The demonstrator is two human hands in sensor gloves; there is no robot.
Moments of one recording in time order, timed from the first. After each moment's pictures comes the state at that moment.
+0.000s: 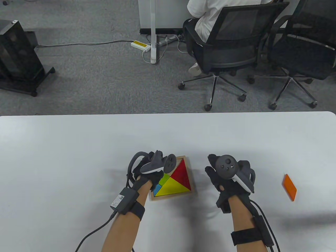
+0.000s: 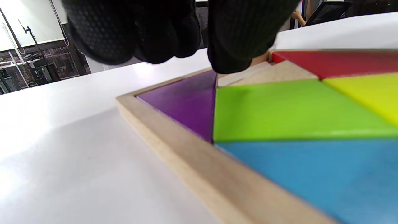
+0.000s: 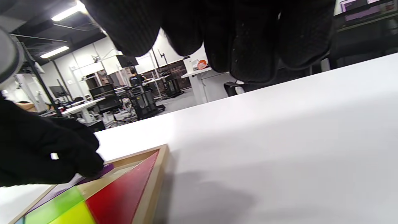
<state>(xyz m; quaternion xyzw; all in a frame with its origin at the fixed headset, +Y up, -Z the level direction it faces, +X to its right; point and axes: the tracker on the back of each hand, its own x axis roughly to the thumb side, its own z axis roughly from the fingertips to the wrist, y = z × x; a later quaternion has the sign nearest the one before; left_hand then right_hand) -0.074 -0.741 -0.421 -0.06 -0.23 -0.10 0.97 0.176 -0.672 -0.340 0.00 -0.01 0.99 0.17</state>
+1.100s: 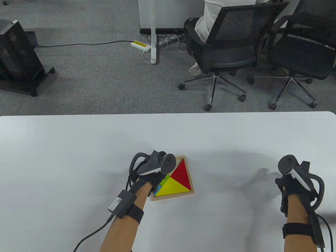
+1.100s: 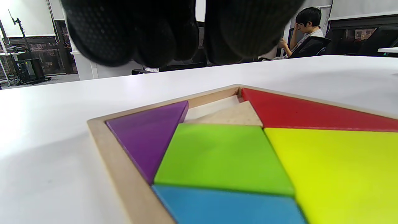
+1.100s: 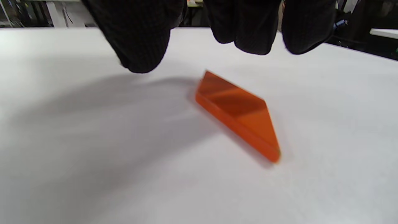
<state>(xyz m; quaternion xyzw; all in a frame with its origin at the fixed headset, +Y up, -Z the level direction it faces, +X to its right) -0.078 -0.723 -0.409 -0.05 -0.25 -0.03 0.97 0.392 -0.744 -0.349 -0.24 0.15 0.96 0.03</state>
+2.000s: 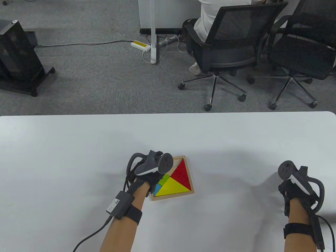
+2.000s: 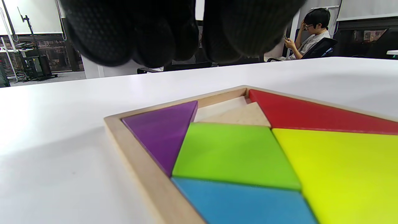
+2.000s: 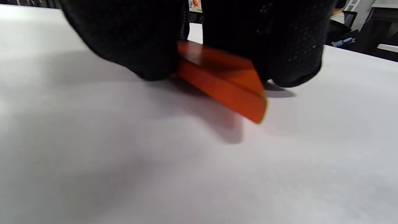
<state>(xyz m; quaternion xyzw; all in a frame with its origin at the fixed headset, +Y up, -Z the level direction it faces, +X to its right) -0.086 -0.718 -0.407 -0.05 -0.24 -0.03 0.97 0.398 -0.760 -0.345 -0.20 0.10 0.97 0.01</state>
